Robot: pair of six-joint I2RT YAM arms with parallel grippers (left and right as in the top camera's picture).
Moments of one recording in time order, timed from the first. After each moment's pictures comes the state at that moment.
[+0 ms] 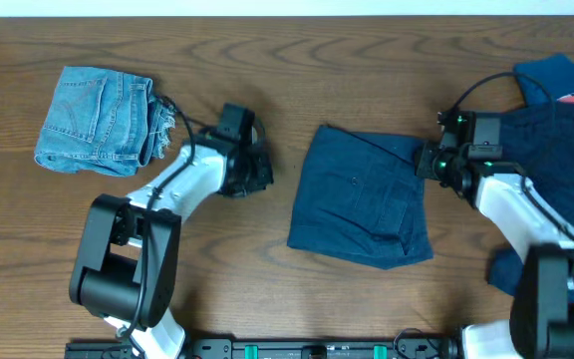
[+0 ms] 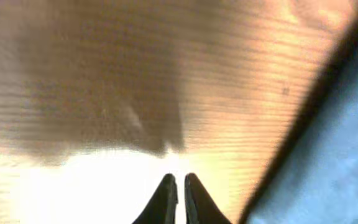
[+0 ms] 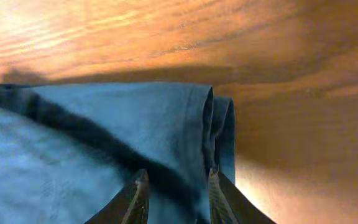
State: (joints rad) left arm -0.32 1.83 1.12 -0.62 0.28 -0.50; right arm 0.00 1.66 0.85 -0.20 -0.21 0.25
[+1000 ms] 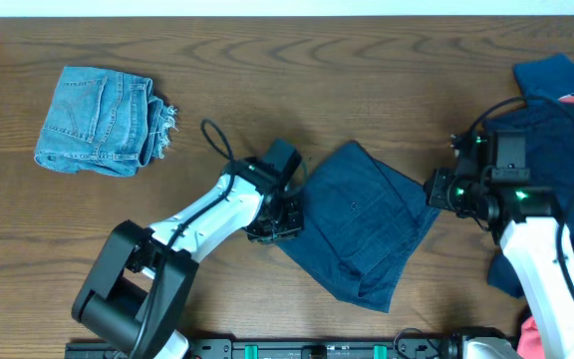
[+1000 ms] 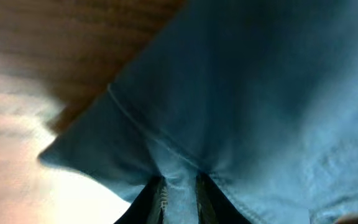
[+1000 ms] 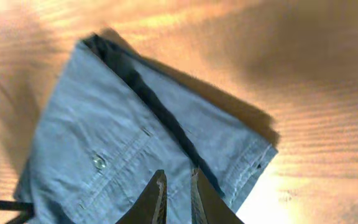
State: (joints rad) left arm -0.57 1.74 0.98 -0.72 0.34 -0.76; right arm 0.01 1.23 0.85 -0.69 -0.24 0.29
